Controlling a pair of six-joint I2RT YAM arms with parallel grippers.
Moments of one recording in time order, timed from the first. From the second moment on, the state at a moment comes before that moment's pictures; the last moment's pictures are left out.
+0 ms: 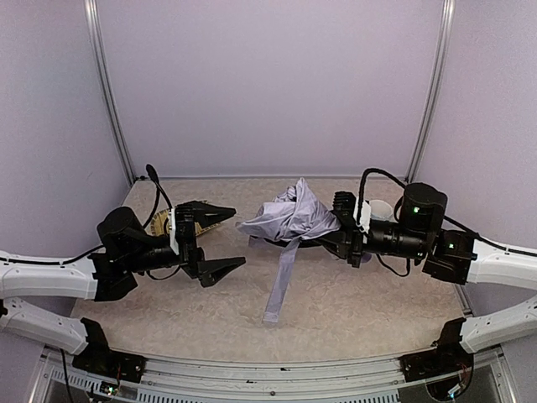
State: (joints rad) left arm -0.87 1.13 0.51 0.78 0.47 0.23; right arm 0.95 1.04 0.74 0.18 -0.25 -0.41
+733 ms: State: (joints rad) left arm -1.05 1.27 0.42 1.05 0.26 0.25; right arm 0.94 1.11 0.89 0.23 -0.16 -0.24
